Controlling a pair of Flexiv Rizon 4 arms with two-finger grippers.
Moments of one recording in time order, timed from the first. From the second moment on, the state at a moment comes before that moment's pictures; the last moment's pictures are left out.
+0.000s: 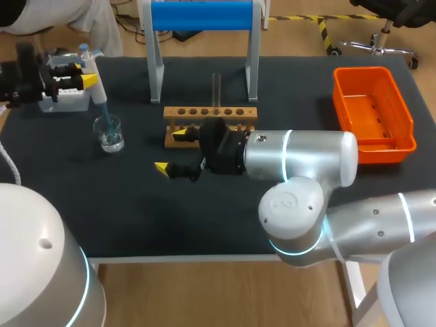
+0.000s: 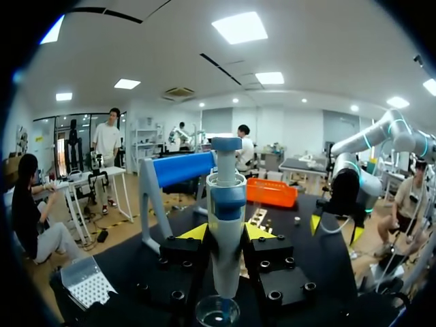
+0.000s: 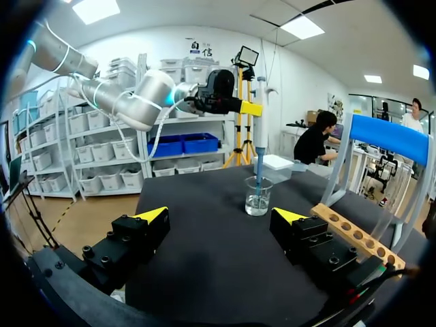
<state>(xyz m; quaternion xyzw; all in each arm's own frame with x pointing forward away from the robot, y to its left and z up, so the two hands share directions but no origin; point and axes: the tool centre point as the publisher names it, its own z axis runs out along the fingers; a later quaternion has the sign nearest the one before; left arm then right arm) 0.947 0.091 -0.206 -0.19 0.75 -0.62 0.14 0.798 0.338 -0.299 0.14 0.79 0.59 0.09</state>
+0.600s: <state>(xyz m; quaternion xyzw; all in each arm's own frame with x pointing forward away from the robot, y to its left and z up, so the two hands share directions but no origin) 0.946 0.094 -0.208 -0.19 0.75 -0.62 0.14 0.798 0.339 -0.299 0.14 0.79 0.59 0.09</state>
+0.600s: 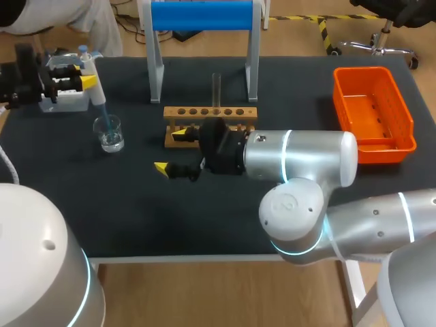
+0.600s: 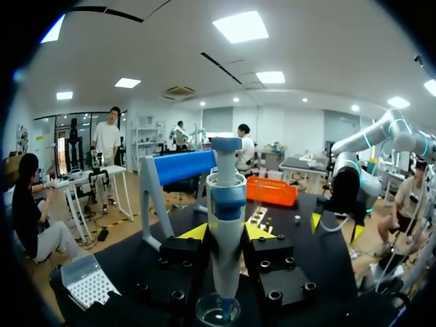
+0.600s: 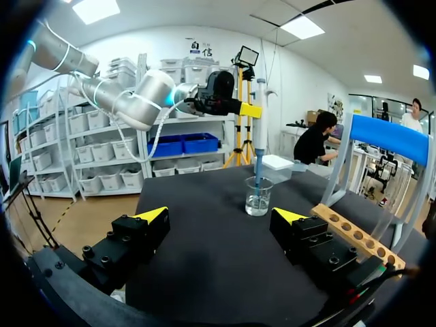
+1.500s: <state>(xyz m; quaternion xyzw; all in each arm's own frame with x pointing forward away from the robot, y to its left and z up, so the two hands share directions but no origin) 0.950 0.096 -0.208 -0.18 0.76 -0.60 0.15 0.798 0.339 -0.299 0.14 0.79 0.59 0.09</state>
